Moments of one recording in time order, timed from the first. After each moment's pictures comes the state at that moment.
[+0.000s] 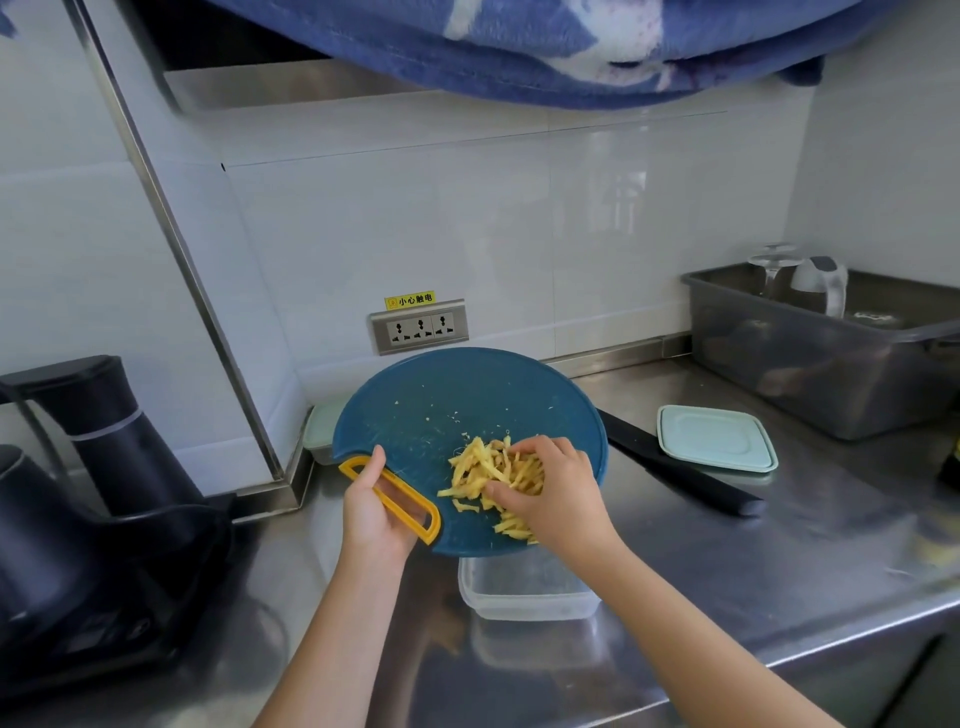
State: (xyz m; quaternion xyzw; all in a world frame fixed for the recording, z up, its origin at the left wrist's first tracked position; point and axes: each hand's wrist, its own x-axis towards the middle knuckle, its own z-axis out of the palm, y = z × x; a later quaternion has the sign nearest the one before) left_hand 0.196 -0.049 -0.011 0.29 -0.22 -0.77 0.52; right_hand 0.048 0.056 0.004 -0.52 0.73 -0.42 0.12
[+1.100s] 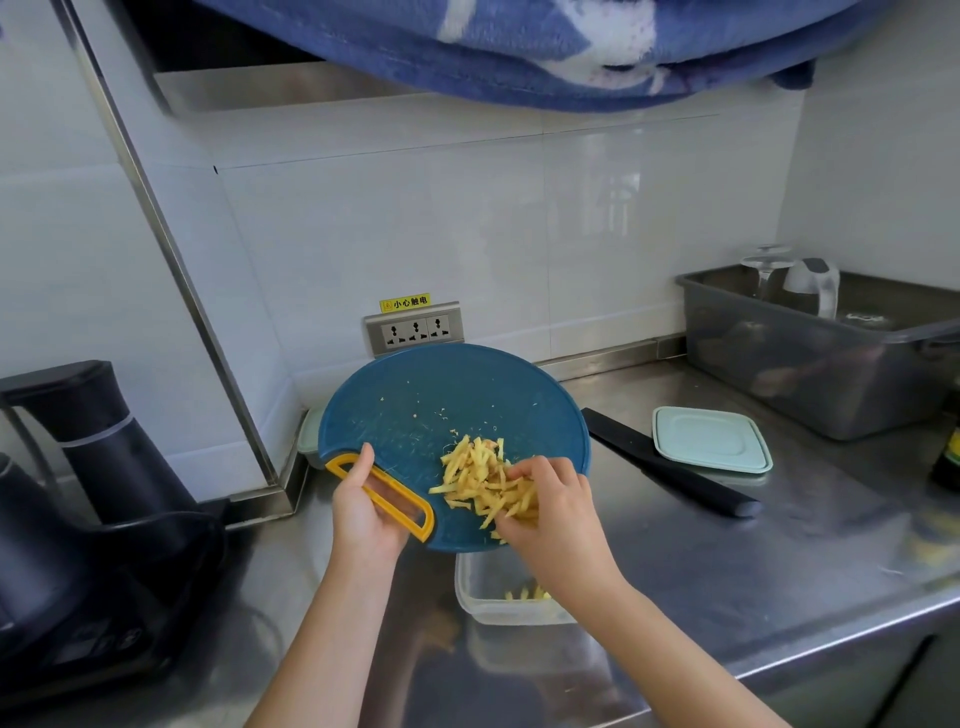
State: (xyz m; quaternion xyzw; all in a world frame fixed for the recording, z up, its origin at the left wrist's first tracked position) left_hand 0.197 -0.055 -0.008 0.26 -0.22 -0.76 0.55; right_hand 0.061 0.075 -0.006 -0.53 0.74 -0.41 0.08
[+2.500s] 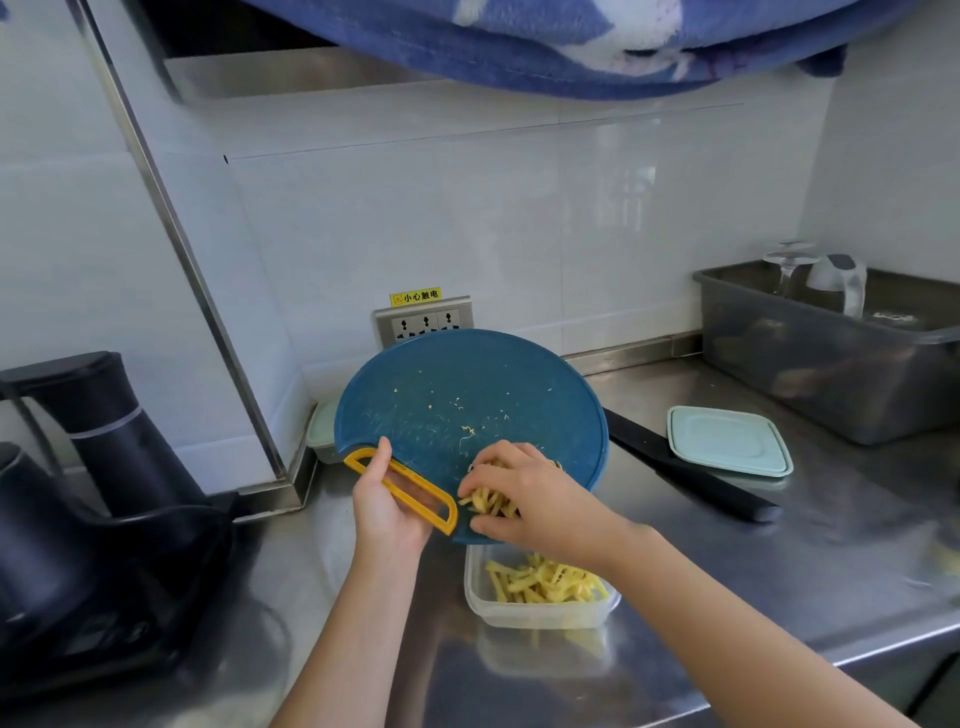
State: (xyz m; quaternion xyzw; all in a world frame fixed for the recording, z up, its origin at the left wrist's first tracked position) left_hand 0.184 -0.048 -0.004 0.24 -0.20 -0.78 0.54; right_hand 0.044 0.044 0.015 -0.77 0.59 -0.23 0.05
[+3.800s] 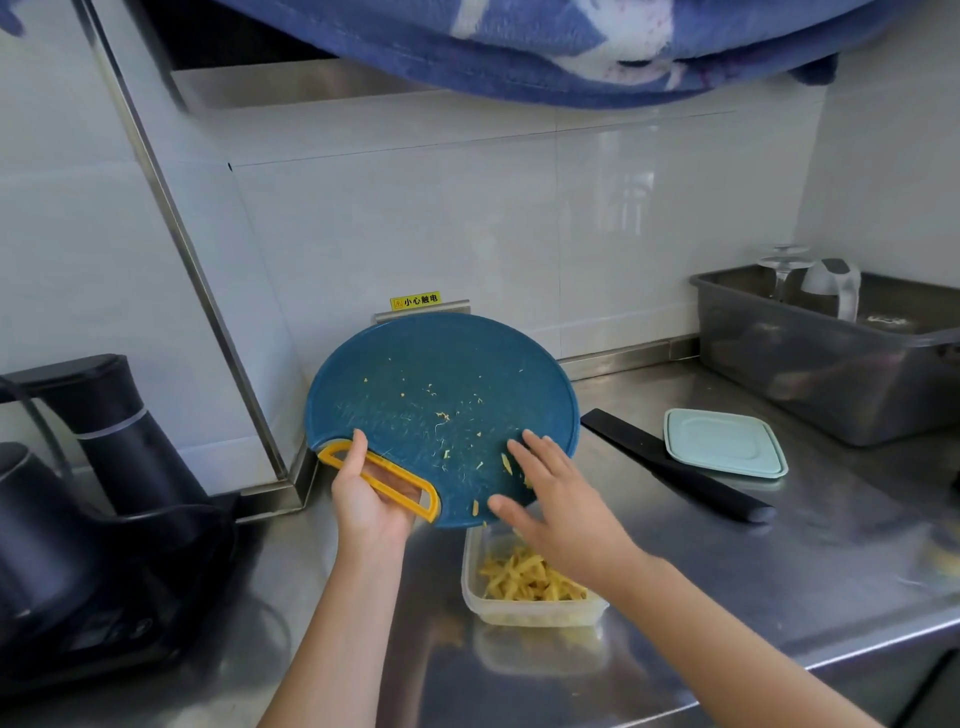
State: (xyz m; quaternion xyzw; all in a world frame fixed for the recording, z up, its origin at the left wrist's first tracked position) left_hand 0.196 -0.051 0.005 0.22 -0.20 -0.75 0.59; right_hand 0.038 0.062 -0.004 -0.64 0.70 -0.30 0.08
